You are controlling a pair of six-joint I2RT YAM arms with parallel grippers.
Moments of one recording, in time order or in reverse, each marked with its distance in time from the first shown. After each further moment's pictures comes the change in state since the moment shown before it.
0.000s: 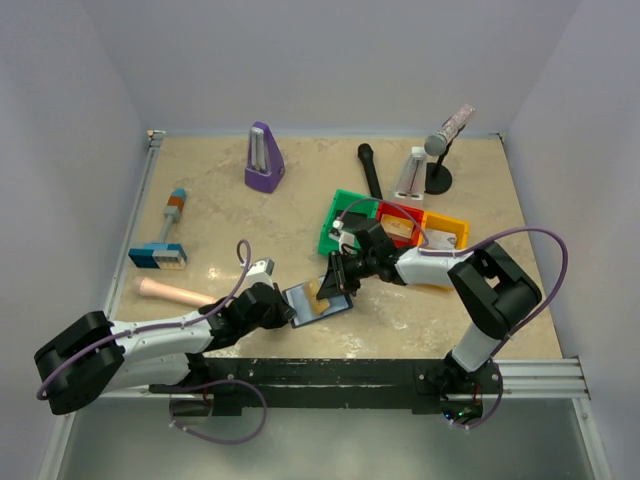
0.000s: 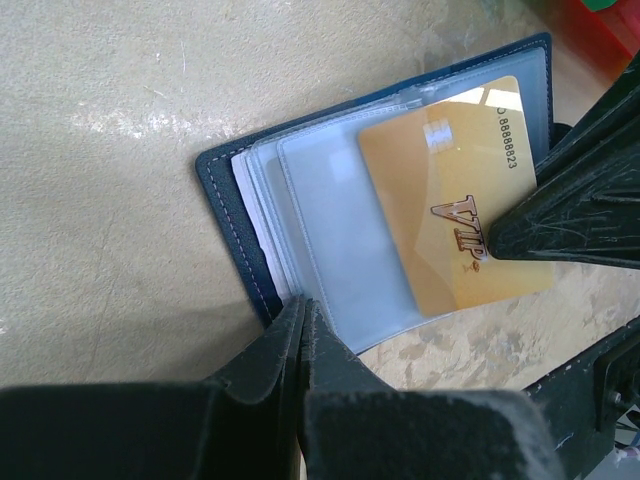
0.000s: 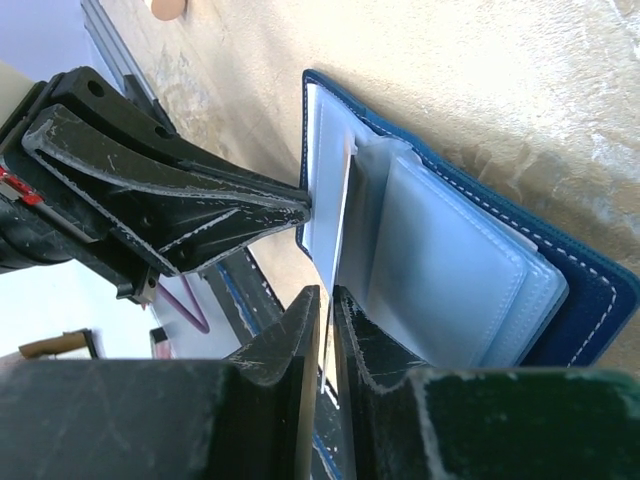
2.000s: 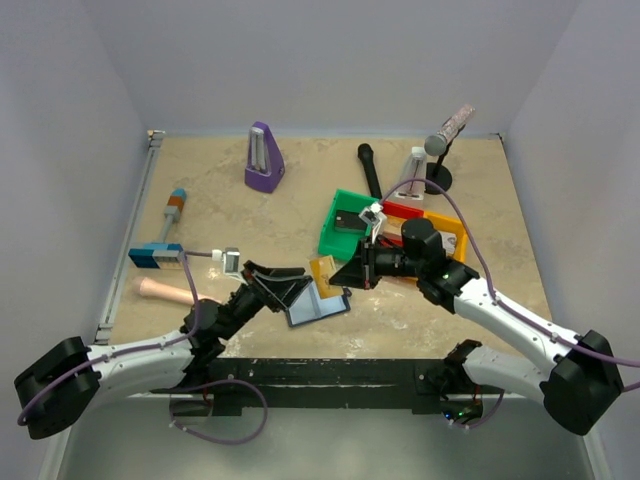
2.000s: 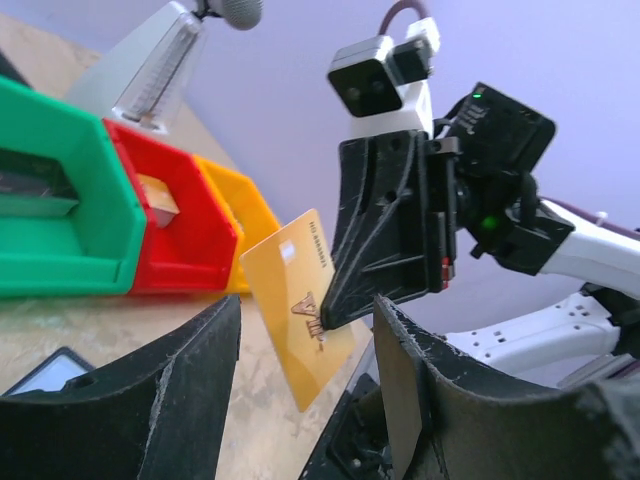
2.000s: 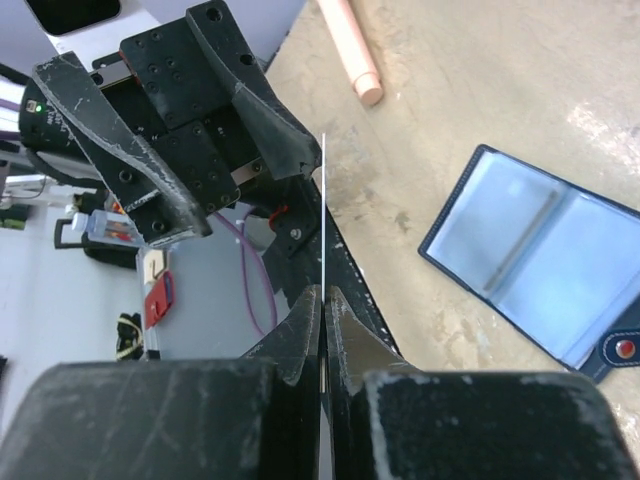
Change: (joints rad) left arm 0.000 -0.232 -0.198 0.970 0.100 0.216; right arm -0.008 -0.629 -0.095 -0.076 0.058 0.000
